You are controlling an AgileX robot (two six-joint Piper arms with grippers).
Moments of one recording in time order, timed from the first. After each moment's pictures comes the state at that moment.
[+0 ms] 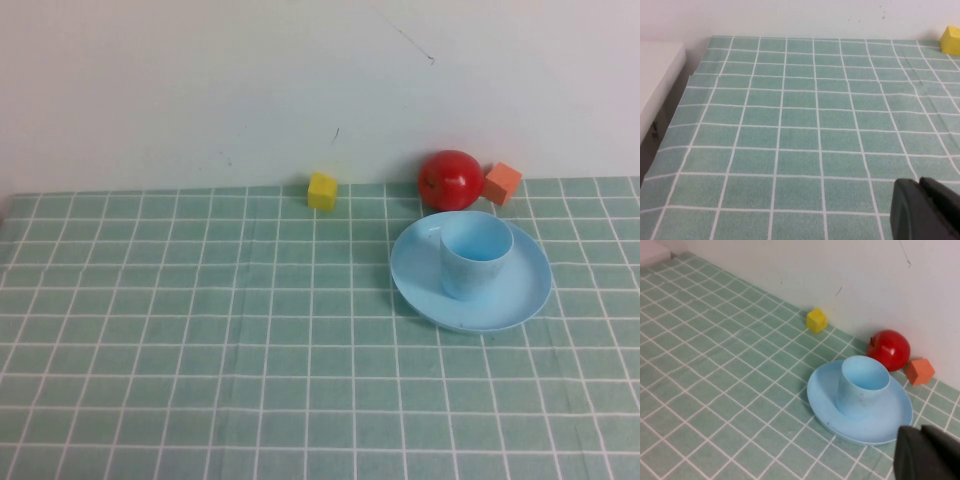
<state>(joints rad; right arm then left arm) 0.20 0.51 -0.68 0.46 0.73 -0.68 0.00 -0.01 0.02 -0.09 0.37 -0.04</state>
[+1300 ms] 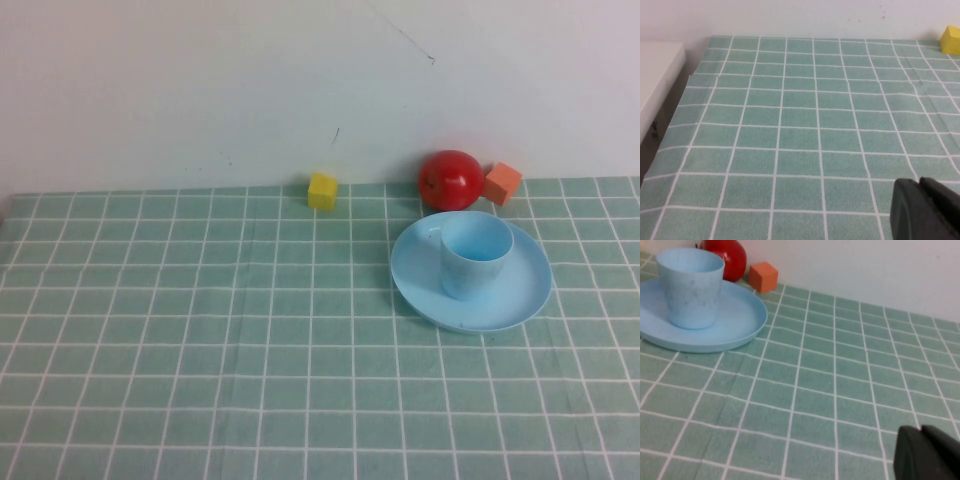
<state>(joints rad) 0.02 -0.01 0.02 -0.06 0.36 -0.20 0.00 -0.01 0.02 -0.09 0.37 -0.04</state>
